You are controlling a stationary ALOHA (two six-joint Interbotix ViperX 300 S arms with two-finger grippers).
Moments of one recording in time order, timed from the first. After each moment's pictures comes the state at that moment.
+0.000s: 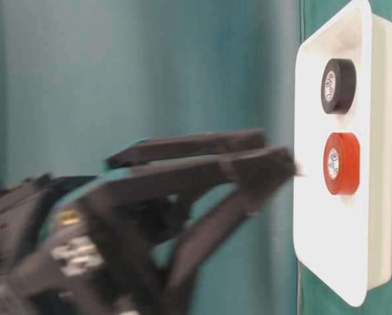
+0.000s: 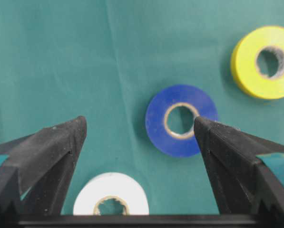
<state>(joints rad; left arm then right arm) -0.20 0.09 0.14 0.00 0.74 -0.01 -0.05 -0.96 1.23 -0.13 0.19 0.28</state>
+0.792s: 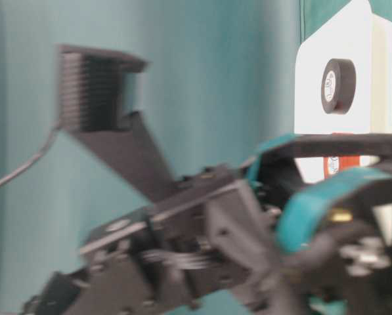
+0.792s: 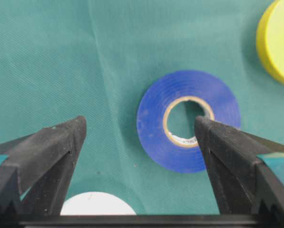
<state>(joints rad) -0.22 0.23 0.25 0.00 0.57 -0.01 -0.05 -0.96 1.23 -0.13 0.19 0.28</state>
